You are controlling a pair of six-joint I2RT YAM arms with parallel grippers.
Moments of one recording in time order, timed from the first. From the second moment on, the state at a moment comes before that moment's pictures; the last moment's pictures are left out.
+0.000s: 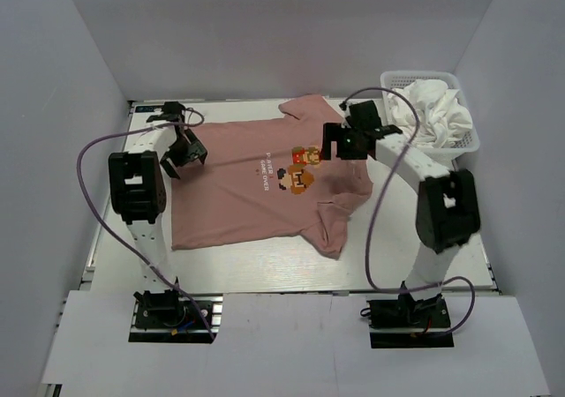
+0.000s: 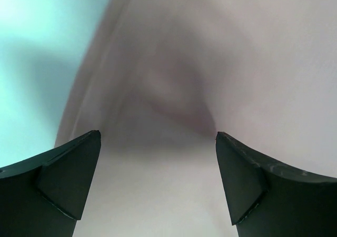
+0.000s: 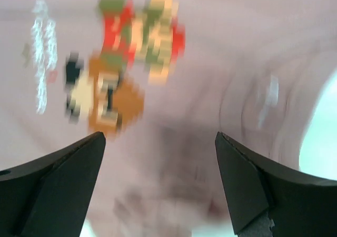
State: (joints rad) left arm 0.02 2.18 1.74 -0.81 -0.14 -0.59; right arm 0.34 1.91 1.49 -0.46 -0.16 0.23
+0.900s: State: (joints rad) left arm -0.08 1.54 1.03 -0.65 0.05 -0.68; right arm 0.38 1.52 0.83 -0.38 -0.26 0.15
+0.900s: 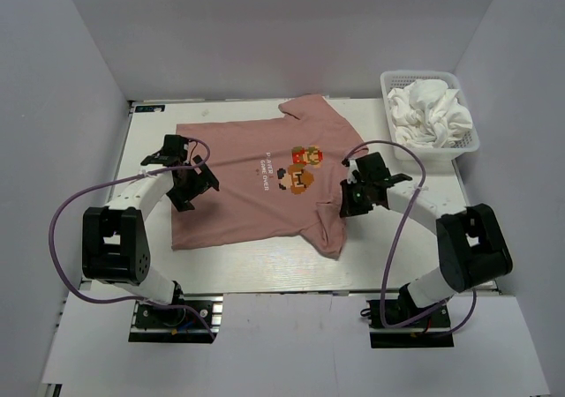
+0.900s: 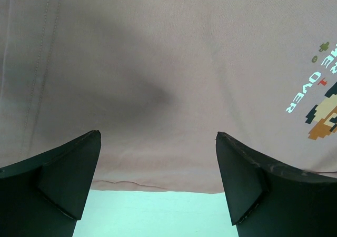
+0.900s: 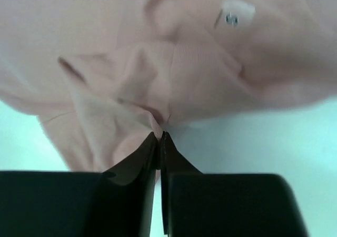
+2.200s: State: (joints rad) left arm -0.05 1.72 1.29 -0.70 -0.12 -0.64; right arm 0.41 1.45 1.01 -0.62 0.11 0.57
